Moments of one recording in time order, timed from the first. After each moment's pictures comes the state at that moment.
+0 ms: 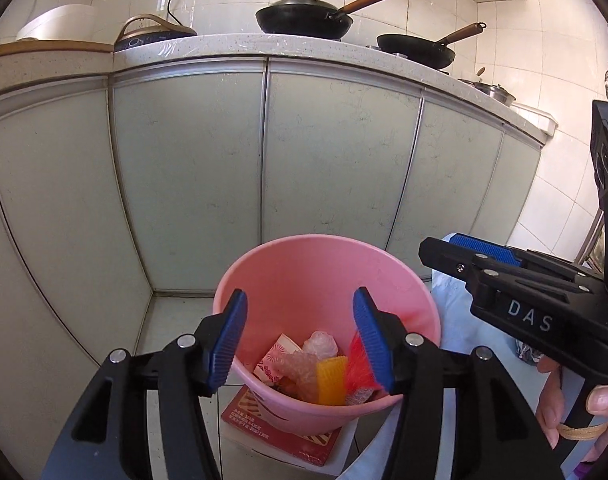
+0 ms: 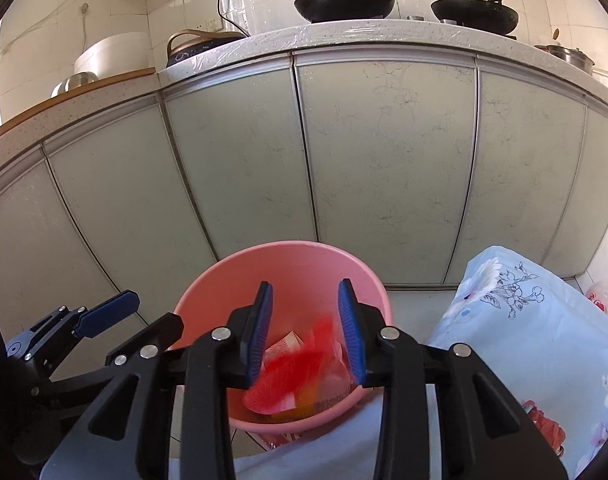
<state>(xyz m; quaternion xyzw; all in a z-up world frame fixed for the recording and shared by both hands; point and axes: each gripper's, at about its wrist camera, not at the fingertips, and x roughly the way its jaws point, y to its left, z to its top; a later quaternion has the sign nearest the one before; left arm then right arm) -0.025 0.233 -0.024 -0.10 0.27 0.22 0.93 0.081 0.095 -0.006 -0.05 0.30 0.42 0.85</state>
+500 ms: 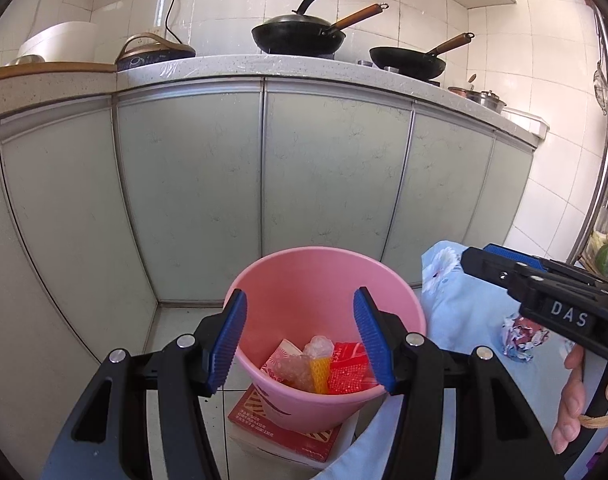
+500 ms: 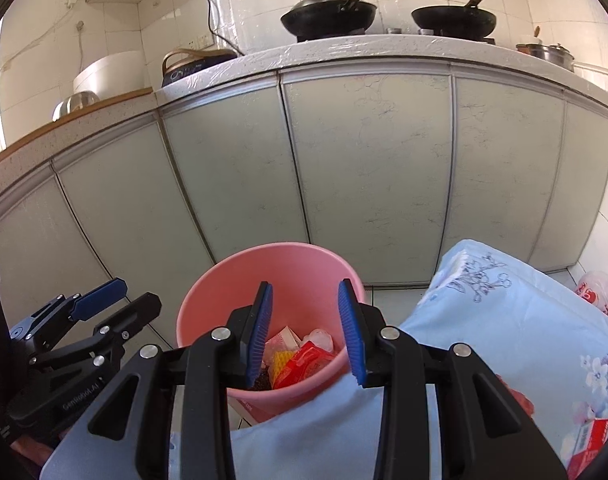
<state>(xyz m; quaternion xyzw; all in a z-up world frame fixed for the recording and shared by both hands) -0.048 0.220 0.002 -0.09 0.25 0.21 0.94 0.067 0.042 0.018 -0.02 0.30 0.41 0.86</state>
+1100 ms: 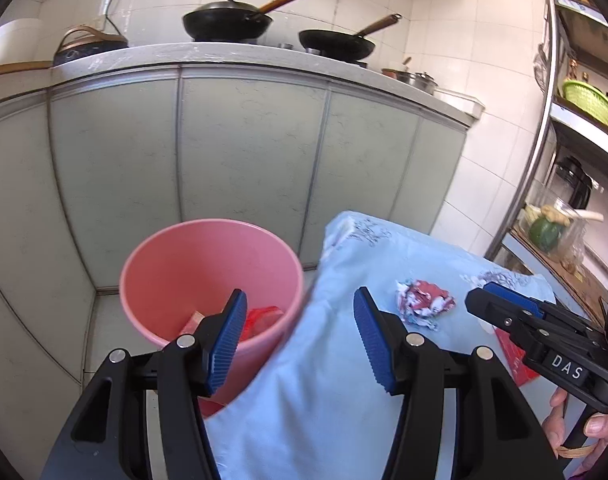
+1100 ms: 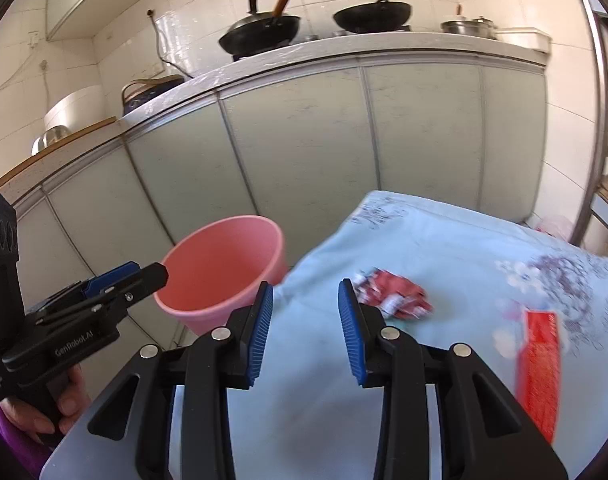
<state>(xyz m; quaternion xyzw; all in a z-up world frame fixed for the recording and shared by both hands) -0.040 0.137 0.000 -0.10 0.28 0.09 0.95 0.025 -0.093 -0.001 0.03 0.32 0.32 0.89</state>
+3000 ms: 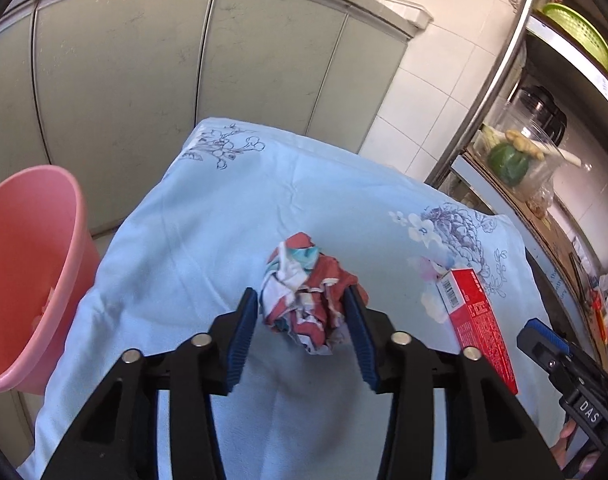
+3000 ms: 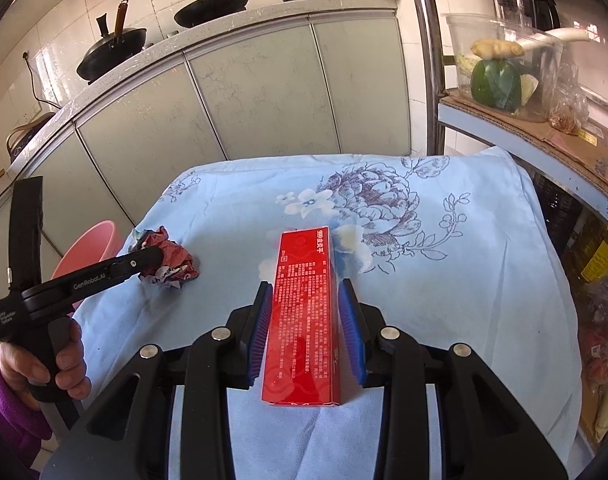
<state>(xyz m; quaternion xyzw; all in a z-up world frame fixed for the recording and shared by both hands) 0.113 0.039 -0.073 -0.11 0.40 -0.05 0.91 0.055 -0.233 -0.060 0.09 0.38 0.13 0.91</state>
